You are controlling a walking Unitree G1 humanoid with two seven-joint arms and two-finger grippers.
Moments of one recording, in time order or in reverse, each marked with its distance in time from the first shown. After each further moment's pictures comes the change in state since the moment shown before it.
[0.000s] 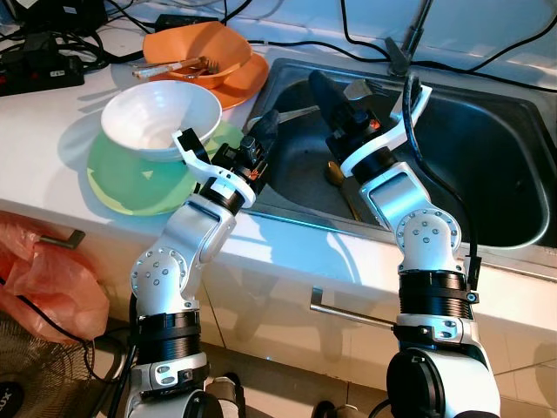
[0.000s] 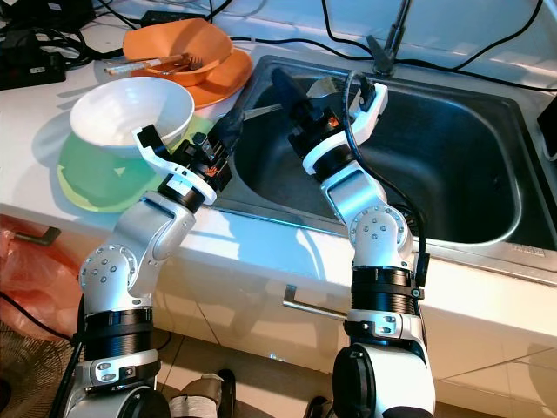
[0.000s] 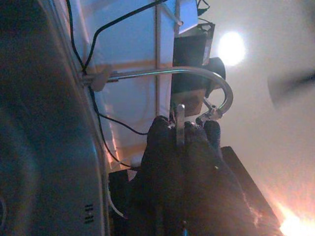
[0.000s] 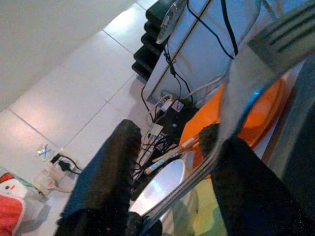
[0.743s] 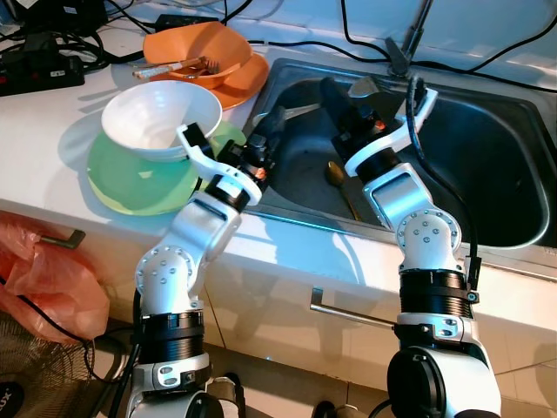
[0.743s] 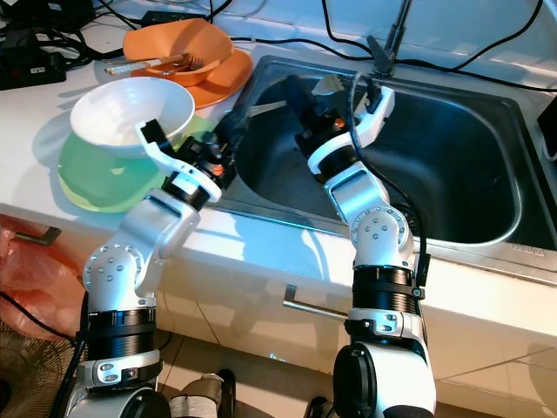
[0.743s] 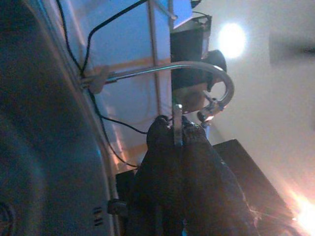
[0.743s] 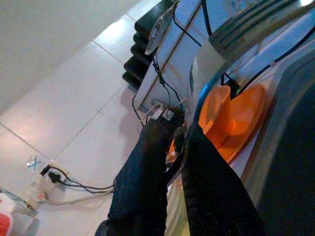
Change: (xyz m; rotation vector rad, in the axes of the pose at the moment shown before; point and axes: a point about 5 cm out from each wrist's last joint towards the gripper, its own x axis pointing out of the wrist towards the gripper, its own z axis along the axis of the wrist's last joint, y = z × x) left arm 0.004 -0.003 -0.006 0.091 0.008 0.001; right arm -0.002 -0.007 0.004 0.002 -0.039 -0.041
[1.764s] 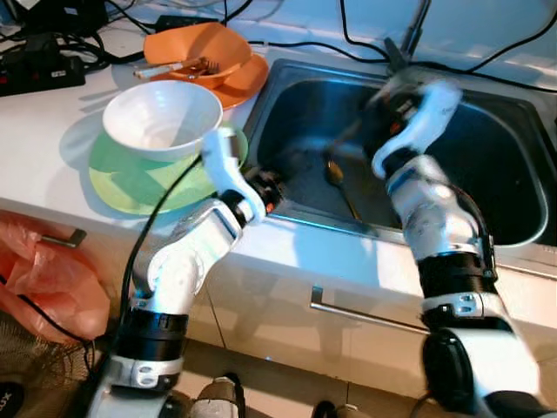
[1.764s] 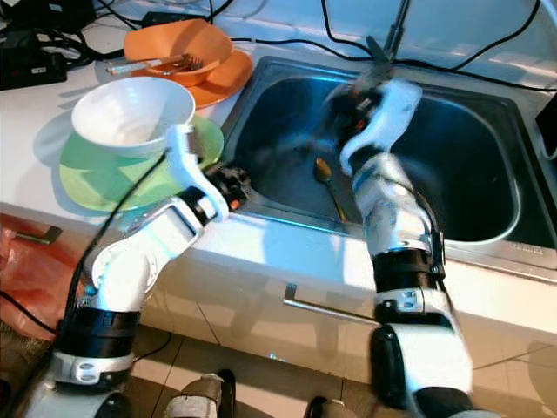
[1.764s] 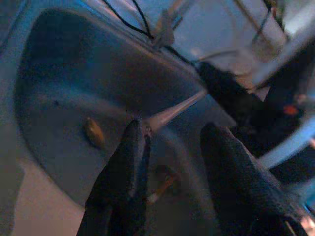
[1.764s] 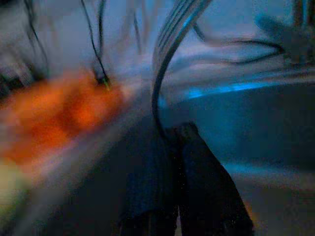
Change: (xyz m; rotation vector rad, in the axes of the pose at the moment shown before) left arm -0.003 0.022 -0.005 0.789 0.252 0.204; right arm -0.008 -0.057 0.026 -0.733 0.105 -0.400
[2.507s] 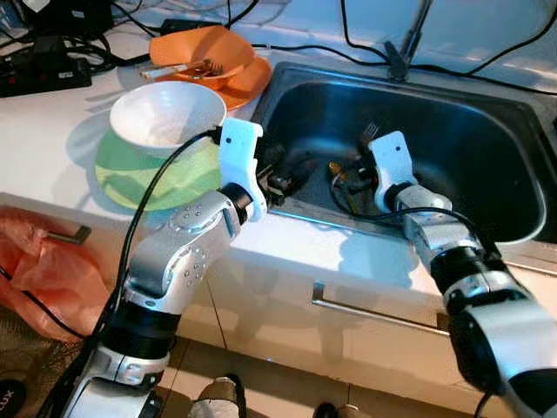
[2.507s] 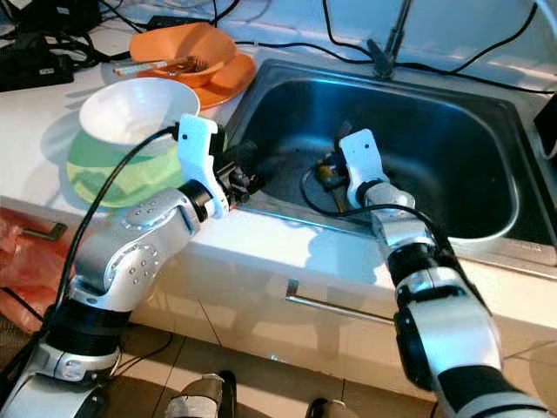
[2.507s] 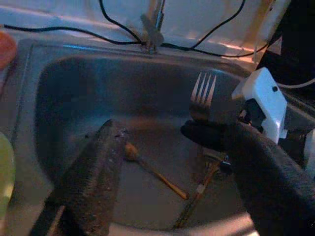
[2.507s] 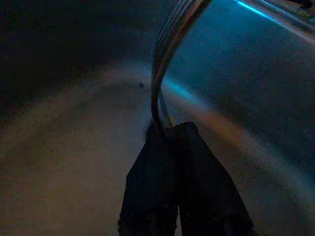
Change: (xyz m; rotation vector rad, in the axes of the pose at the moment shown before) left arm 0.000 -0.007 0.008 0.380 0.024 -0.024; right arm -0.005 -0.038 -0.045 -0.564 0.331 0.007
